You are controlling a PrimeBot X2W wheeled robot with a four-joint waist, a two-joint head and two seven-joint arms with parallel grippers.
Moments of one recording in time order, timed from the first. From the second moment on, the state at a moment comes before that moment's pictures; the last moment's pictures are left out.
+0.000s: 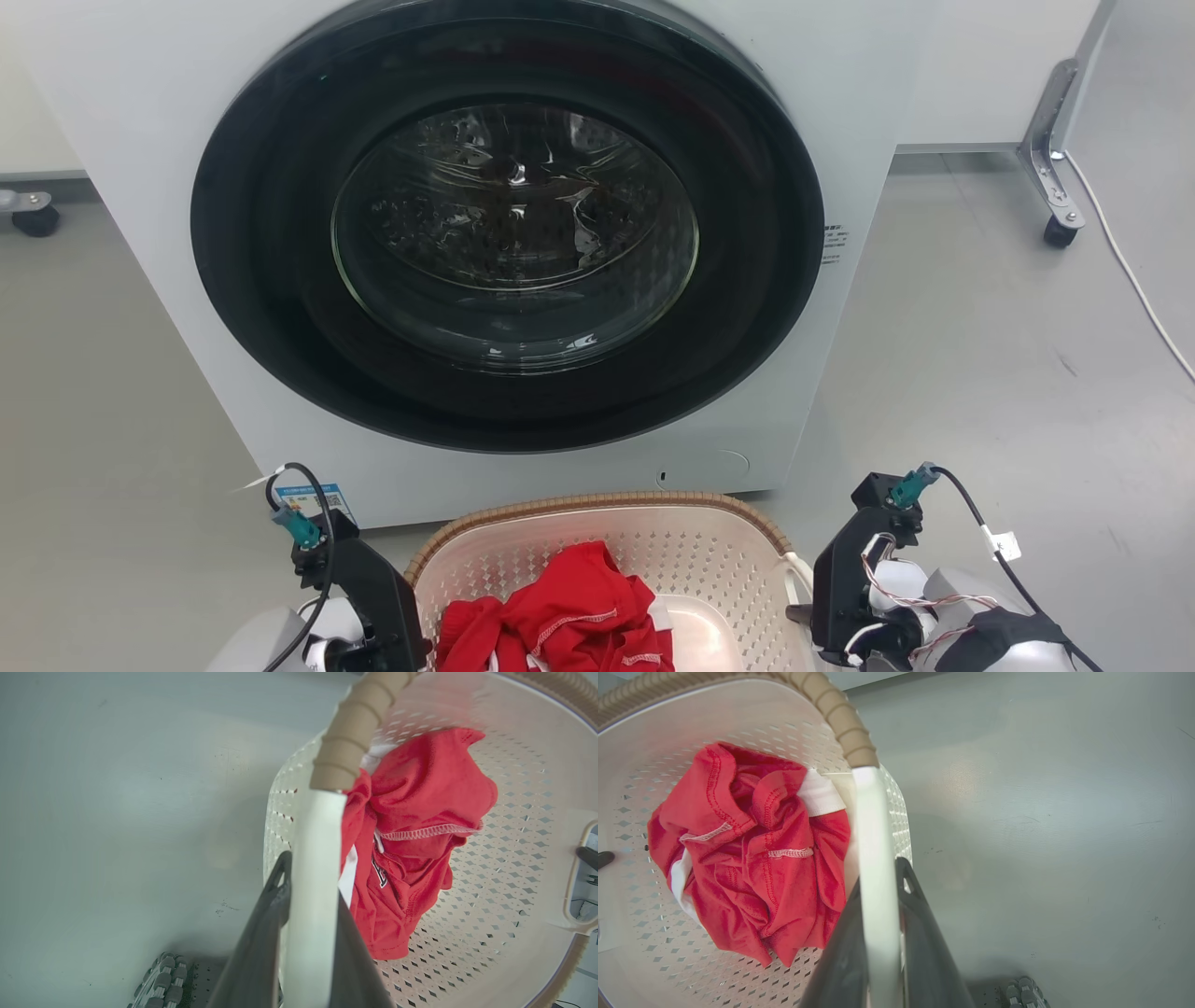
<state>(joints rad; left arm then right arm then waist) -0.61 0.07 -0.40 1.22 -0.88 -0.13 0.59 -0.69 -0.03 0.49 1.25 0.72 0.14 0.55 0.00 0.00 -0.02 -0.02</state>
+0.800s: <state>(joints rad) -0.61 0.10 -0.44 1.17 -0.88 -0.13 0.52 -0.69 -0.03 0.53 1.19 0.75 0.13 0.52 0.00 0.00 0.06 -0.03</state>
